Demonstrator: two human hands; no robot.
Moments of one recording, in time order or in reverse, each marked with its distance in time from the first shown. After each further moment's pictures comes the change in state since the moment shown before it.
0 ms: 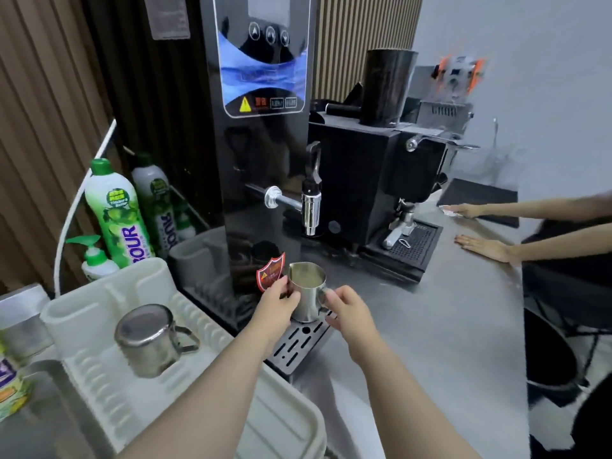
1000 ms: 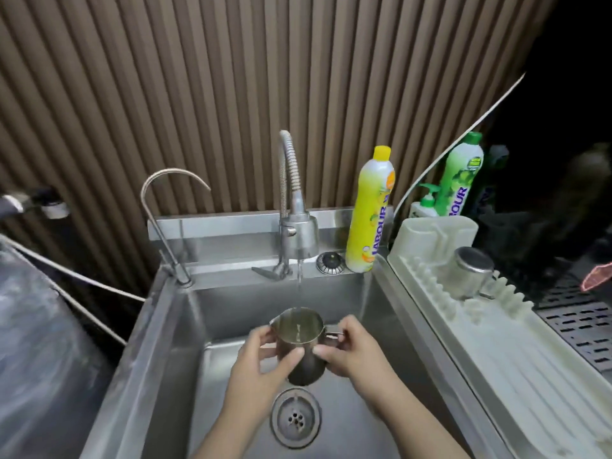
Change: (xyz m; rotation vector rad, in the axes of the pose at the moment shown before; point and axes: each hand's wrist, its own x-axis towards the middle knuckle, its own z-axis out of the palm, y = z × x) left_hand -0.424 -0.134 -0.295 0.050 0.913 -0.032; right_hand -0.340 0.041 0.298 -0.194 -1.005 -0.093
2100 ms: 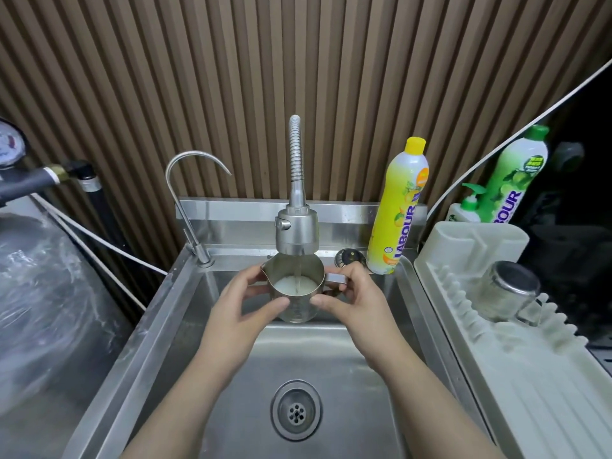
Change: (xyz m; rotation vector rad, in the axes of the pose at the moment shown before) left_hand 0.025 0.052 -0.007 -0.023 0.126 0.204; right_hand 0.040 -0.054 -0.021 0.001 -0.072 -0.327
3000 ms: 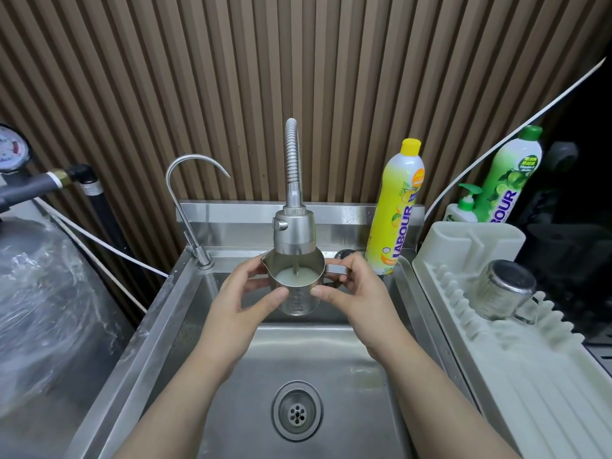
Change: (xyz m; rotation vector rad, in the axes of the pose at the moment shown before) left_hand 0.004 0.010 0.001 -0.046 -0.011 0.020; right_hand 0.004 -0.011 -0.006 0.020 -0.016 -0.035
